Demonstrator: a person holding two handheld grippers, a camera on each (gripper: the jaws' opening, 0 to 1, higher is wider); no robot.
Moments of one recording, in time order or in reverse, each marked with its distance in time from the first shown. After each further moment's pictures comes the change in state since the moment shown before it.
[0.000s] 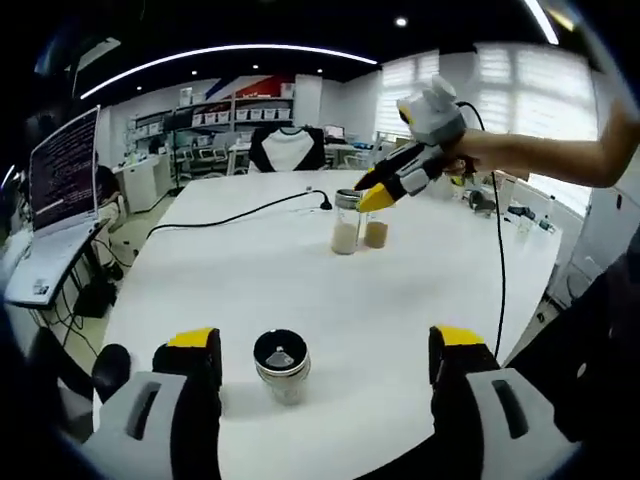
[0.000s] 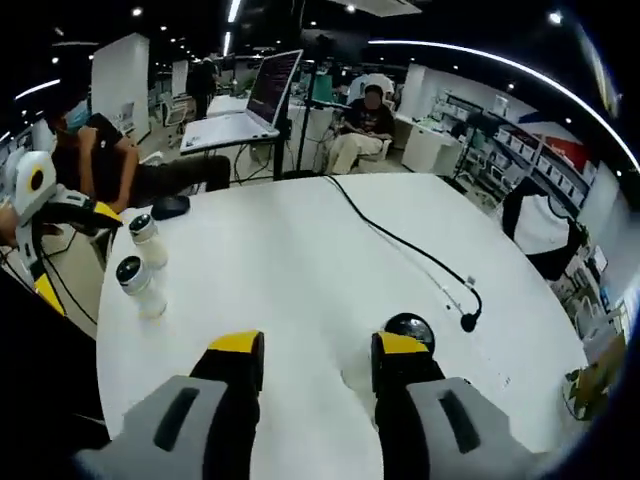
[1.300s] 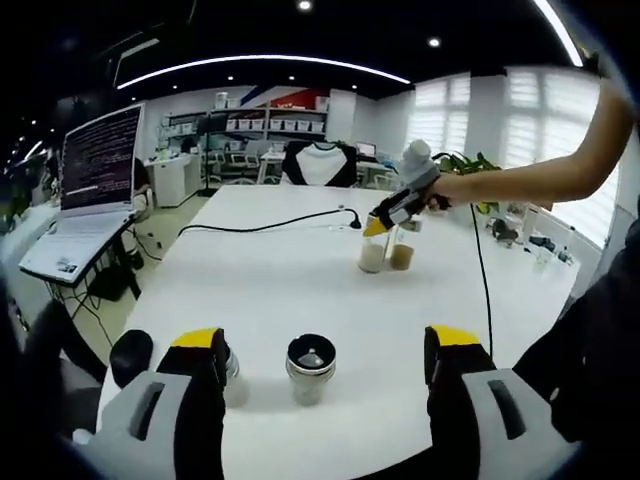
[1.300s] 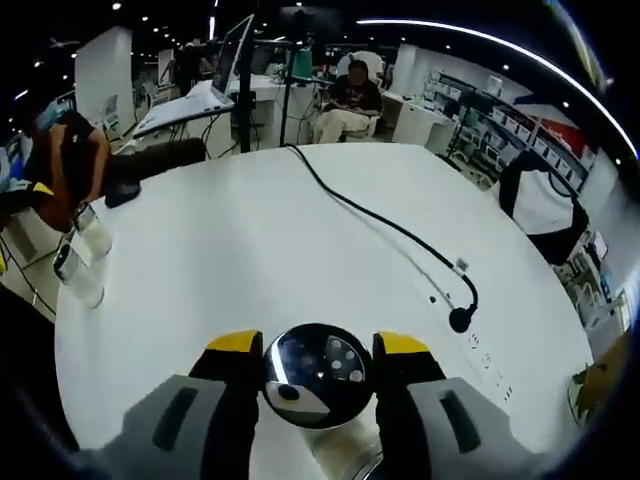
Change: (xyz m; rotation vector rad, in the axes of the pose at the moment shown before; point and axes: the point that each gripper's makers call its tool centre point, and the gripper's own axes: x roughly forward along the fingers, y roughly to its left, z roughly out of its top) left arm -0.020 0.026 0.011 -0.109 -0.060 0.102; right arm 0.073 -0.062 -0.021 0.023 0.055 0.052
